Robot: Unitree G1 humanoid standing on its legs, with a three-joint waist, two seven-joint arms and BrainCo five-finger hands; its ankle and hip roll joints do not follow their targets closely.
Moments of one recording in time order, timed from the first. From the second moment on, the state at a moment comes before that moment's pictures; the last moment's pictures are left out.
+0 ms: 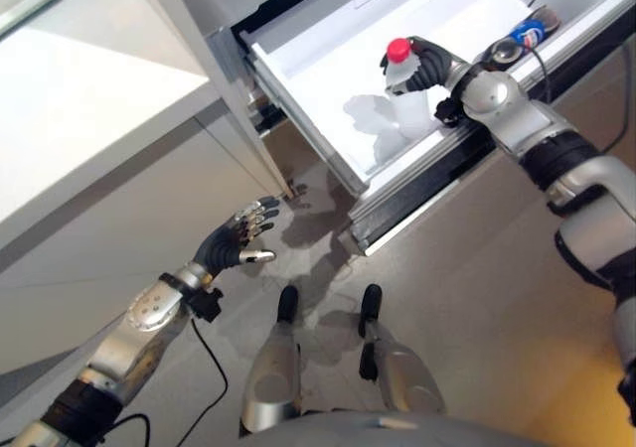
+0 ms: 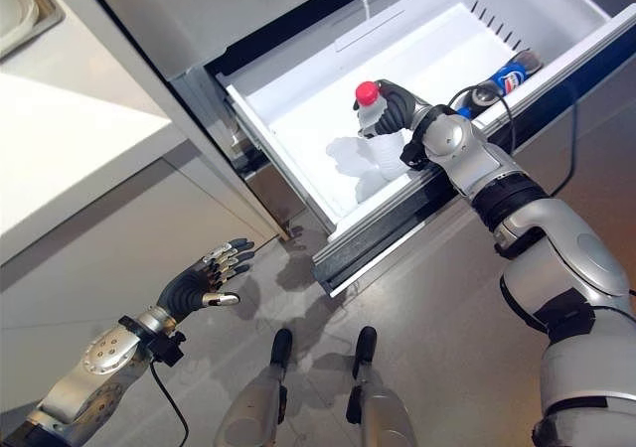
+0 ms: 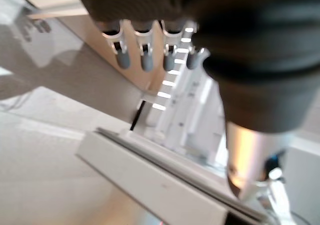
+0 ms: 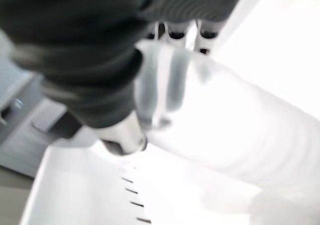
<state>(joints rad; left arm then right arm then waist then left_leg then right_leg) 0.07 0.81 -0.33 -0.10 -0.66 -0.19 -0.21 -1.36 -0.70 0.92 0.88 0.22 -0.12 0.12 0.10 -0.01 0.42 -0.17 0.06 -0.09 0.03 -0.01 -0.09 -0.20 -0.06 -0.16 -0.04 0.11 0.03</state>
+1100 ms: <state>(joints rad) 0.06 0.78 -0.25 -0.10 -0.53 -0.18 -0.17 -1.42 -0.60 1.02 0.98 -0.15 -0.08 0.17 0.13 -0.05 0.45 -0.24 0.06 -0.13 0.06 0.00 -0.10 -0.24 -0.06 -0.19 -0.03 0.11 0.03</state>
